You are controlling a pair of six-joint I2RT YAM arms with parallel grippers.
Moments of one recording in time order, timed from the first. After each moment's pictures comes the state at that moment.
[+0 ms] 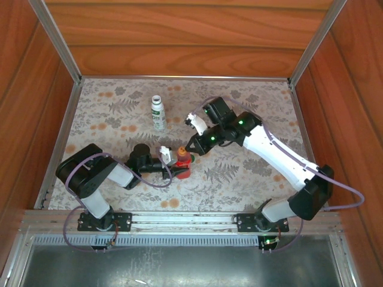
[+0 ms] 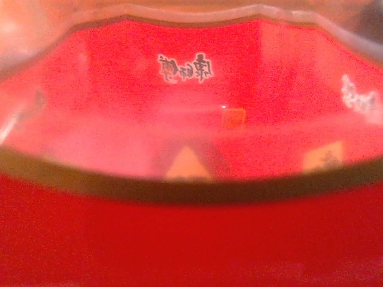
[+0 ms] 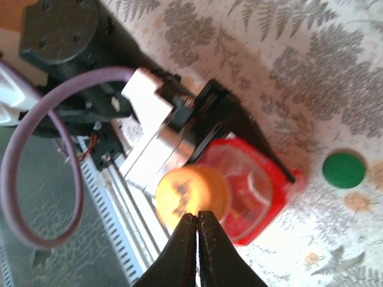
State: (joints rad) left arm -0.68 1.68 0.31 1.13 0.74 0.16; right arm 0.78 1.43 1.36 -0.94 -0.56 0.05
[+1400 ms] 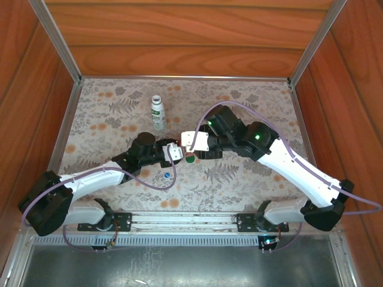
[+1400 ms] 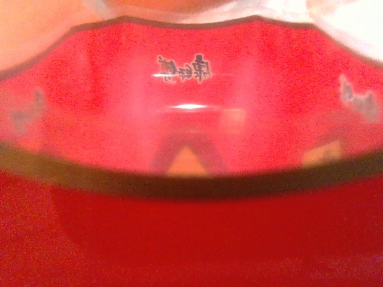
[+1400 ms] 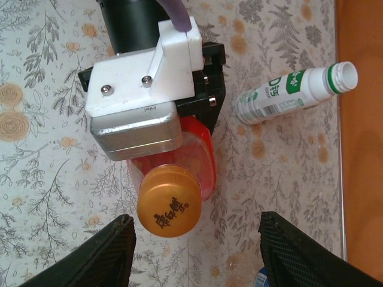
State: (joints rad) left arm -0.77 1.25 0.54 0.31 0.33 0.65; right arm 0.97 1.30 1.47 -1.03 -0.04 -0.86
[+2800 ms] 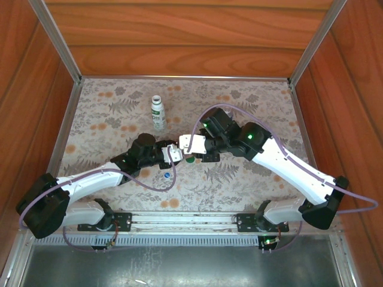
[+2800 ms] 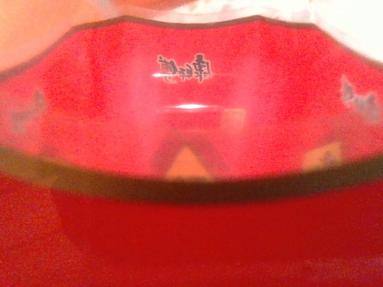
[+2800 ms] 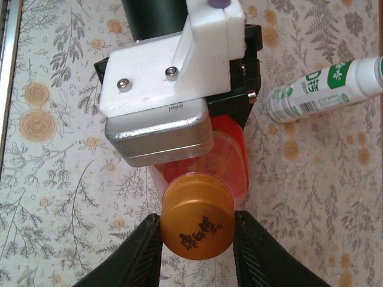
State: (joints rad) left arm -0.78 1.22 0.54 0.24 0.29 0.65; right arm 0.97 1.32 1.41 -1.01 -0.10 -0.81
